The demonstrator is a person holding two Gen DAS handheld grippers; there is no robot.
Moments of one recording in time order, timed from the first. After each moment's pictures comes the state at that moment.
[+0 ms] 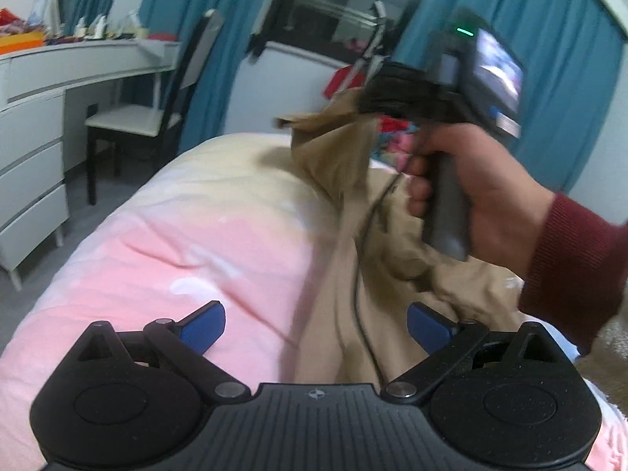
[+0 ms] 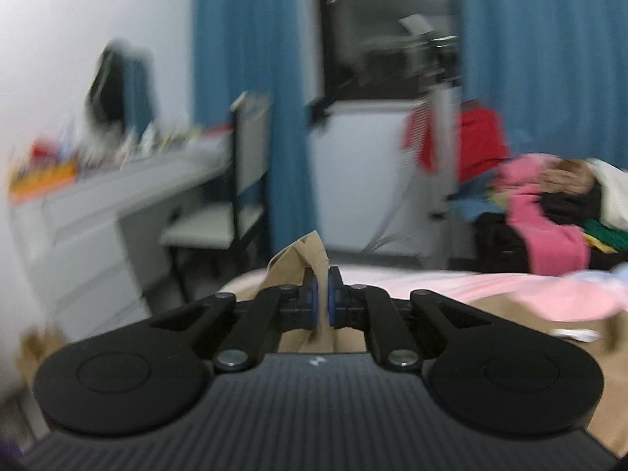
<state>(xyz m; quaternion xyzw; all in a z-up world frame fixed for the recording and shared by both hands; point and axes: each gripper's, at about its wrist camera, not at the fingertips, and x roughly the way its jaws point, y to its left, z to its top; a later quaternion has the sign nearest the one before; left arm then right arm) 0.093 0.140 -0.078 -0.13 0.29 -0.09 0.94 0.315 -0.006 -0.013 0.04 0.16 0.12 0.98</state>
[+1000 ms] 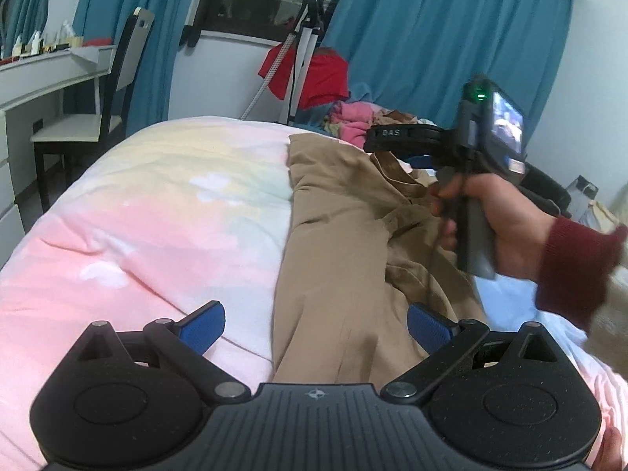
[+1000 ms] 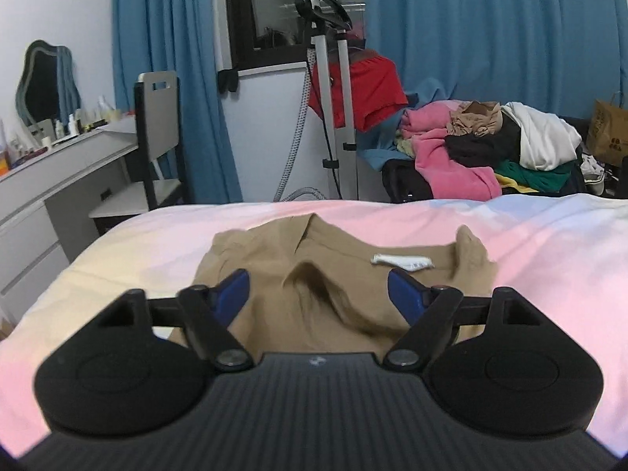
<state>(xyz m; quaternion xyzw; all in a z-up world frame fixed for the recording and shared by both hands) 0.095 0.081 -0.095 -0.09 0.31 -0.15 0.93 0.330 -0.158 -0.070 0.05 0.23 0.04 0.97</state>
